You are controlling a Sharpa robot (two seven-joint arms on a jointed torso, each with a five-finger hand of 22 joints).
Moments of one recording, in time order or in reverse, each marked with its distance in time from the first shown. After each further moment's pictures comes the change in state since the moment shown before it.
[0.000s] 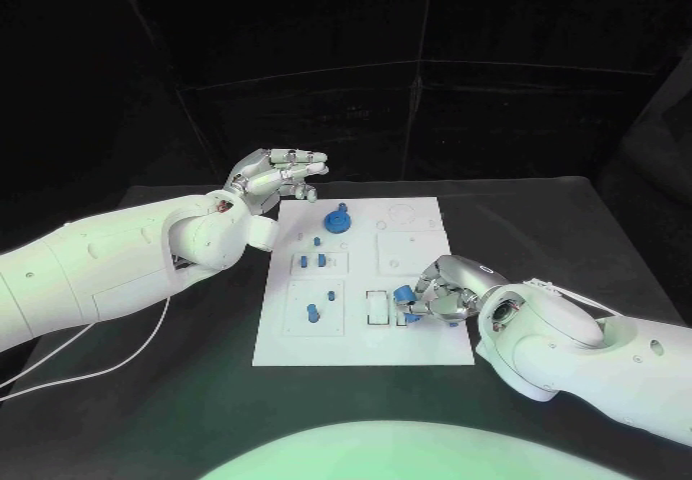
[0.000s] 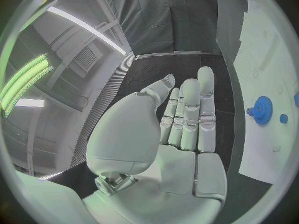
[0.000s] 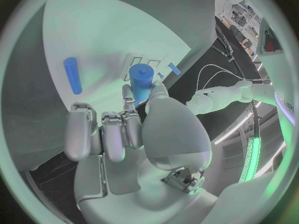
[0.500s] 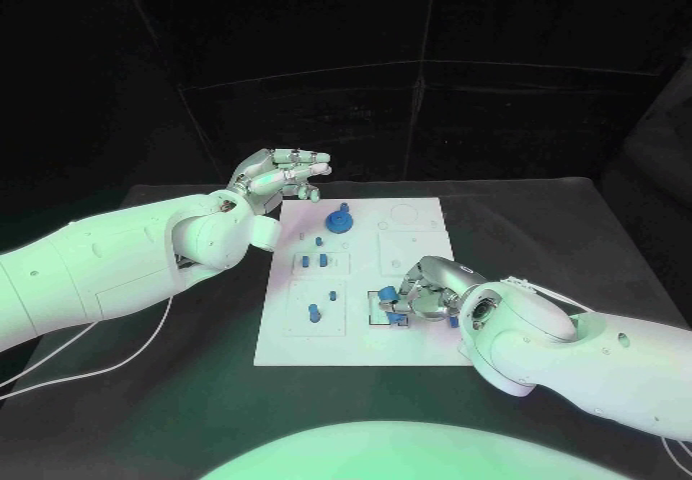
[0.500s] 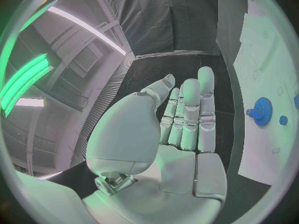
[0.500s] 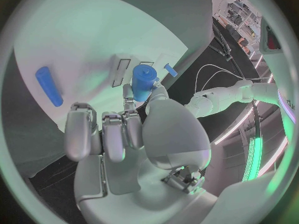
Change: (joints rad) left arm 0.000 0.002 0.000 0.002 0.000 0.001 0.000; left_hand 0.000 0.000 -0.003 -0.003 0.000 0.000 0.000 0.000 0.000 0.000 0.000 0.000 0.000 -0.004 0.004 0.000 -0.001 0.000 0.000 0.000 0.000 0.000; right arm 0.000 0.086 0.000 -0.050 0.027 0.015 -0.007; right_hand -0.030 0.030 -0.026 0.004 -0.024 0.005 -0.005 0.008 0.019 0.000 -0.007 0.000 0.000 0.004 -0.004 0.000 0.000 0.000 -0.004 -0.004 0.004 0.004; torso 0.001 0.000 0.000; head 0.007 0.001
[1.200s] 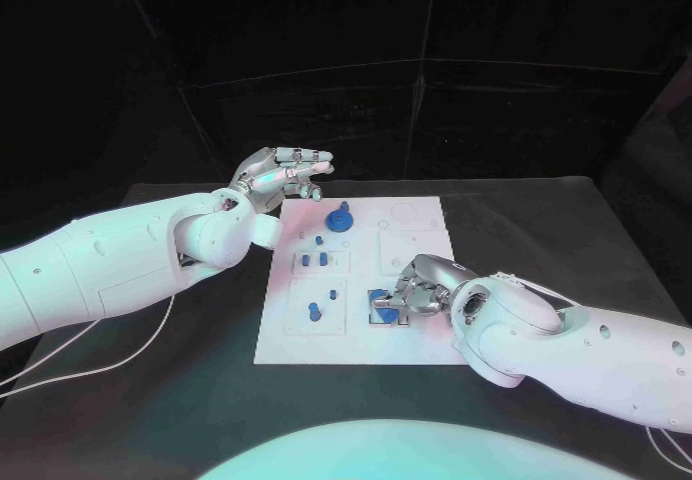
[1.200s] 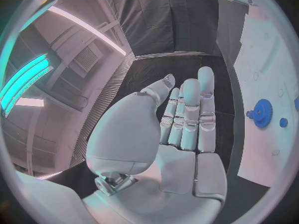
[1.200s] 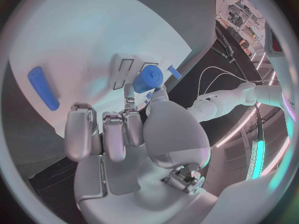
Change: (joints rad) left arm 0.000 0.004 0.000 -0.001 0.000 0.001 -0.001; left_hand 0.000 0.000 0.000 0.000 0.000 0.000 0.000 0.000 0.000 0.000 0.000 0.000 0.000 0.000 0.000 0.000 0.000 0.000 0.000 0.000 0.000 0.000; right arm 0.000 0.045 0.000 -0.055 0.000 0.025 -0.009; right_hand -0.094 -0.008 -0.071 0.000 -0.258 -0.004 -0.003 0.009 0.061 -0.011 -0.011 -0.040 0.000 0.000 -0.007 0.000 0.001 0.000 0.000 -0.007 0.000 -0.004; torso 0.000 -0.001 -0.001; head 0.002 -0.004
